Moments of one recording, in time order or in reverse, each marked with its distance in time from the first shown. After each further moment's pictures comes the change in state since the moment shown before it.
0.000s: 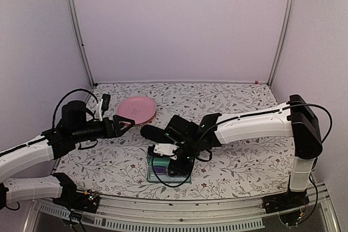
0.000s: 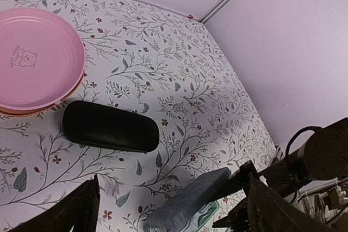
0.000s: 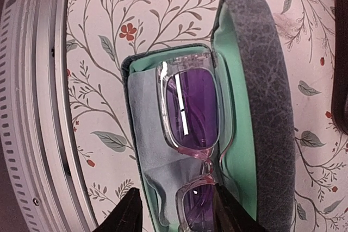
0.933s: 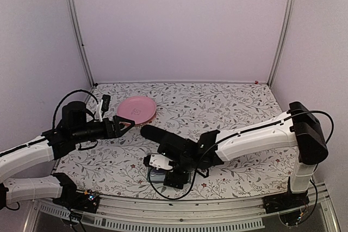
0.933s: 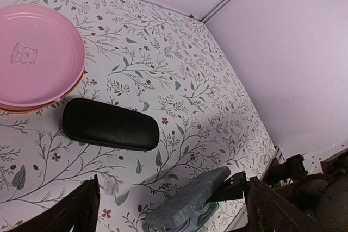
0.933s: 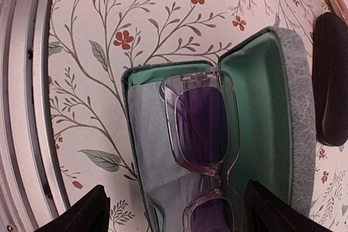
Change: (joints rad) left arm 0.000 -0.001 -0.009 0.005 0.002 -0.011; right arm 0.133 -0.040 -0.102 0.168 0.285 0.010
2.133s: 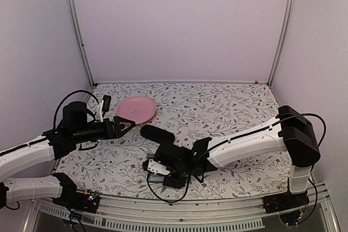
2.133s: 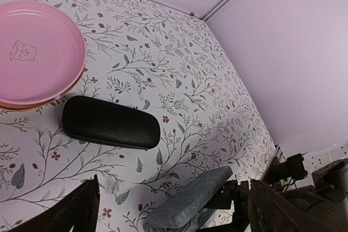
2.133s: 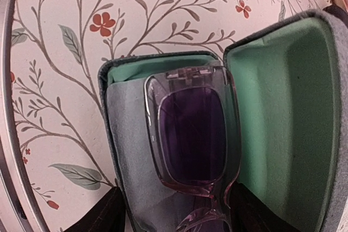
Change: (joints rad) left arm 0.000 0.009 -0.002 0.004 0.004 0.000; right arm 0.029 0.088 0.015 0.025 0.101 -0.008
